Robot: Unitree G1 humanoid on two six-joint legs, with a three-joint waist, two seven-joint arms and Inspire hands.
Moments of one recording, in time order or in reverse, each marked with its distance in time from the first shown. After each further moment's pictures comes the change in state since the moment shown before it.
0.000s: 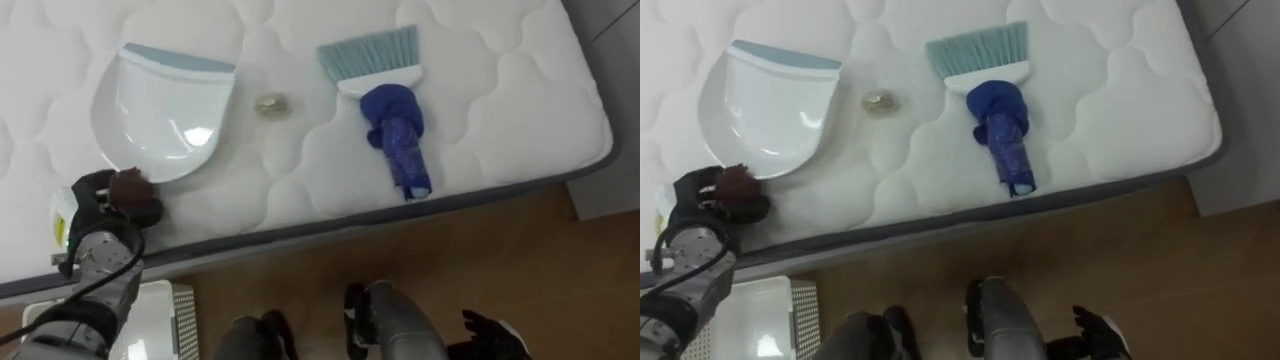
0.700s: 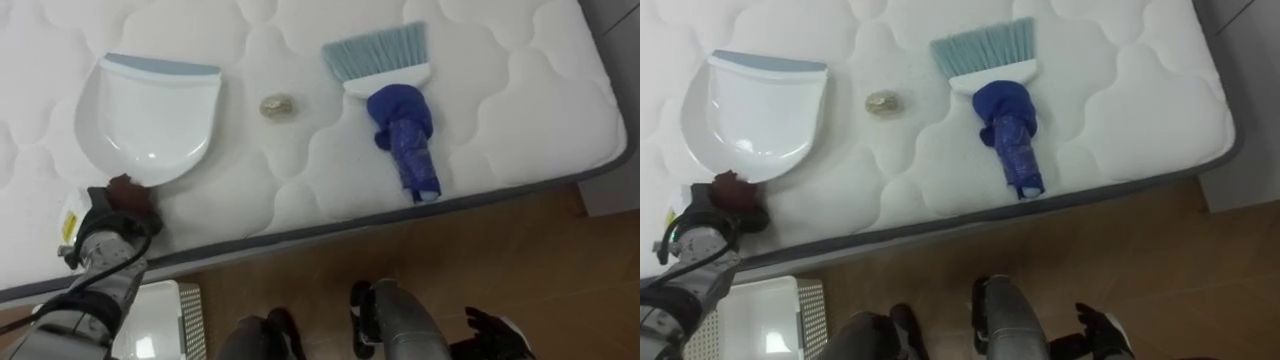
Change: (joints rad) left arm -0.022 -0.020 -0.030 0.008 0.145 0.101 -0.063; right arm -0.006 -0.003 -0.001 -0.005 -0.004 0.034 -0.005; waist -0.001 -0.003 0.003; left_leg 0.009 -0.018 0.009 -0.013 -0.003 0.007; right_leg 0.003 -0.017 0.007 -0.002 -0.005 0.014
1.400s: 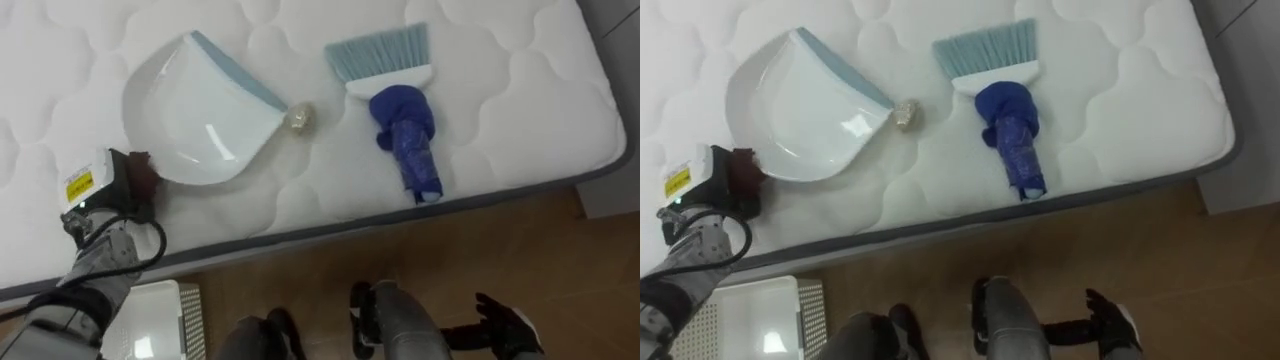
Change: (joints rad) left arm 0.003 0.060 -0.085 -0.068 0.488 -0.096 0.163; right arm -0.032 0.002 -0.109 0.023 0.227 -0.102 -0.020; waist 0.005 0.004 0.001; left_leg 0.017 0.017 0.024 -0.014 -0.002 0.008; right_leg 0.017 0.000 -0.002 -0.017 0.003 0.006
